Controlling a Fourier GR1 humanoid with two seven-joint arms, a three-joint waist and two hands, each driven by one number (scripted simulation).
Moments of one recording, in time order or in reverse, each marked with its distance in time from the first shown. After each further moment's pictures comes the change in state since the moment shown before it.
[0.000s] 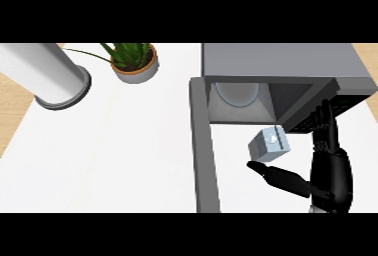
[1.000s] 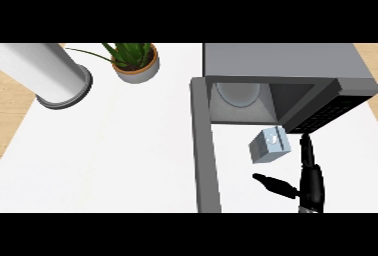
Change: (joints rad) left arm 0.134 -0.022 0.105 0.009 0.122 -0.132 -0.043; right arm -0.044 -0.025 -0.182 0.685 -0.123 0.005 -0.515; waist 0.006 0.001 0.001
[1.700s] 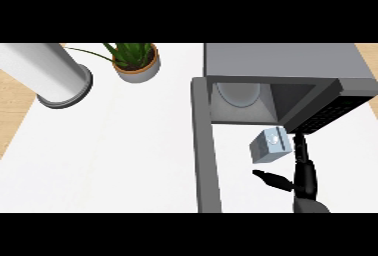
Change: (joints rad) left arm 0.066 0.013 0.058 0.010 0.102 -0.063 -0.012; right arm -0.228 -0.034 -0.154 0.495 -0.107 0.107 -0.343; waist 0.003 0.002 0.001
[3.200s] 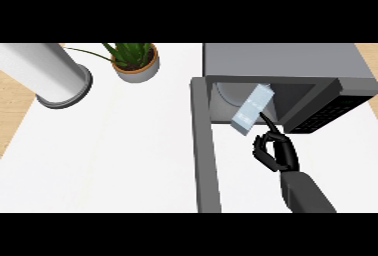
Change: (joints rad) left arm 0.007 0.045 0.048 0.006 0.136 -0.018 0.037; right arm -0.297 -0.032 0.034 0.363 0.042 0.230 -0.206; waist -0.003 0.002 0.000
